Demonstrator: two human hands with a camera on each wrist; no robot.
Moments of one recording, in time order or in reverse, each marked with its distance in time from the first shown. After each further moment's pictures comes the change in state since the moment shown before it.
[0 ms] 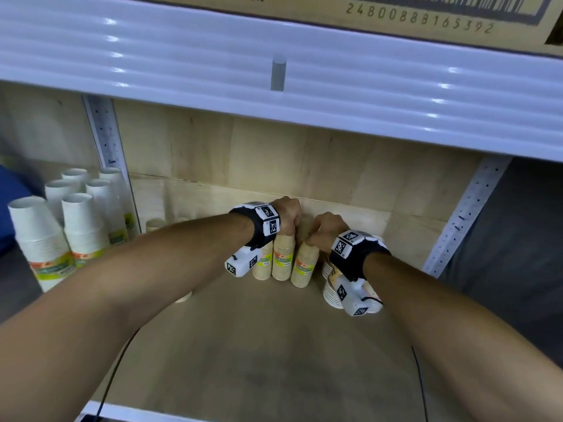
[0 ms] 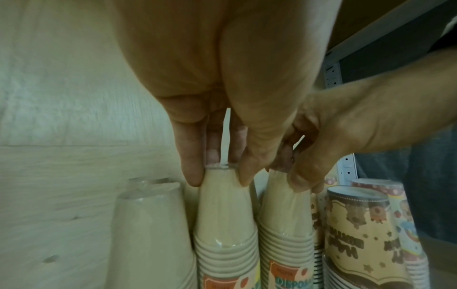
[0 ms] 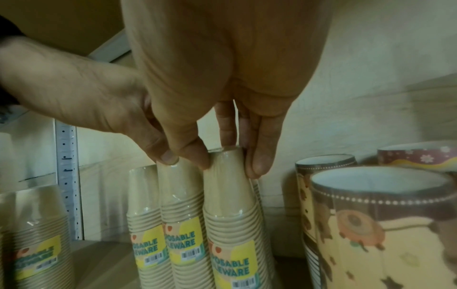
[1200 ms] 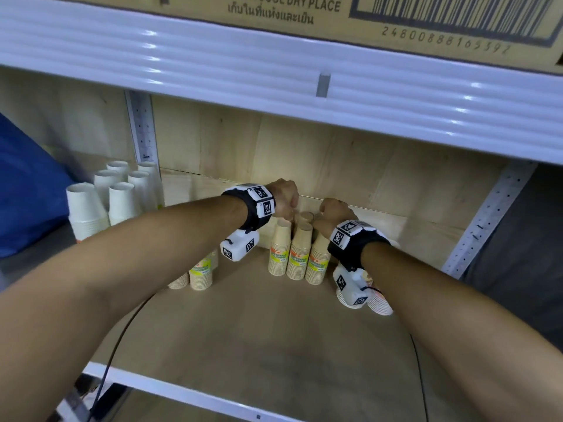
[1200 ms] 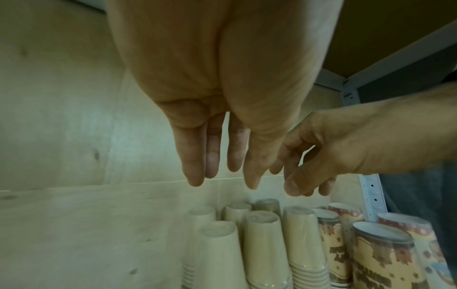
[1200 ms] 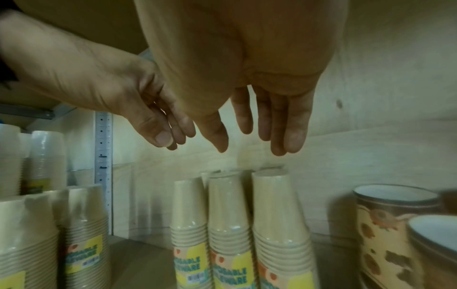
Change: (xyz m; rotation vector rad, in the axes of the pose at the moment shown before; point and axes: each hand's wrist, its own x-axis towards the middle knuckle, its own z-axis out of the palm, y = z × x) left_hand -0.029 -0.040 -0.034 -0.057 0.060 -0.109; right_hand -0.007 -0.040 -0.009 -0.036 0.134 -0.001
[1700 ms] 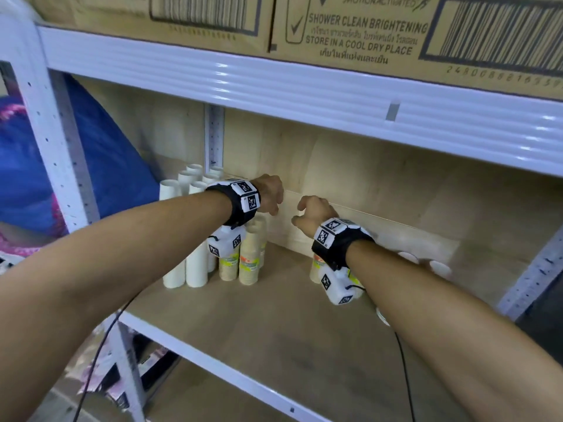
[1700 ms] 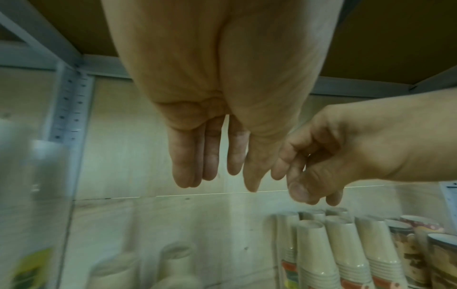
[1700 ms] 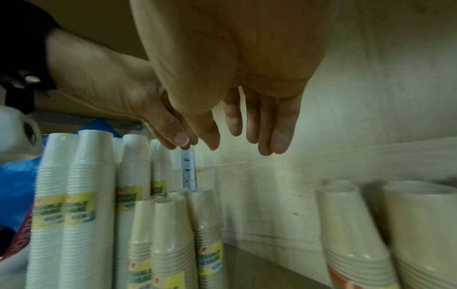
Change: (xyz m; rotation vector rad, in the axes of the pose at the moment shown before) left_hand -0.087 -0.092 -0.043 -0.009 0.075 -0.285; right_hand -0.030 -0.119 0.025 0.054 -0.015 -0.305
